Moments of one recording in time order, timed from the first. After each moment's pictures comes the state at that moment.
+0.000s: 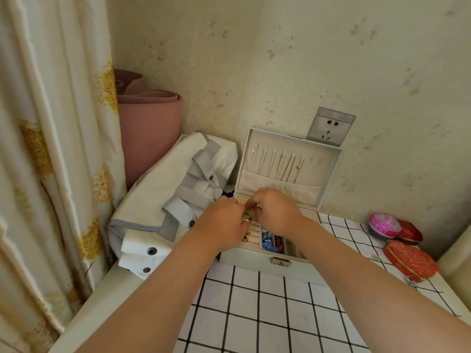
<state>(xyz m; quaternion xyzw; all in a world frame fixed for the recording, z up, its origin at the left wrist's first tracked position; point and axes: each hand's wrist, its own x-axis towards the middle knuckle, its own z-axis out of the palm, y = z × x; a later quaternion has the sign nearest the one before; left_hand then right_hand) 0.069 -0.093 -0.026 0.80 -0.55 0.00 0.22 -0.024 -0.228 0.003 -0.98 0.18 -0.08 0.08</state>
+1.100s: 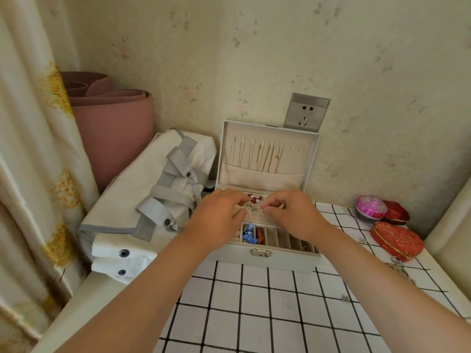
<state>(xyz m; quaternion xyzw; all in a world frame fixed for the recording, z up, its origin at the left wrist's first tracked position) 0.040 -0.107 -0.018 0.76 -0.56 0.04 0.33 -0.101 -0.254 0.002 -0.90 0.27 -0.17 0.30</state>
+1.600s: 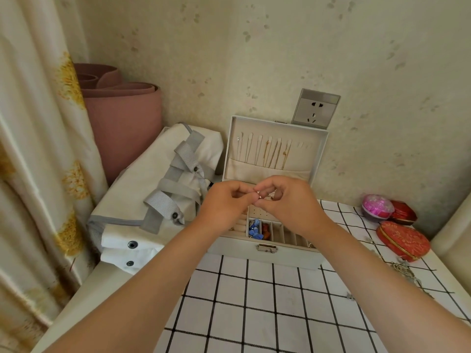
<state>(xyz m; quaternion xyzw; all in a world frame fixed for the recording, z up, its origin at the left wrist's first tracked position) 0.032 -0.108 -0.001 0.69 -0.39 -0.20 0.58 -0.090 -0.225 0.019 -0.89 0.20 -0.27 0.30</state>
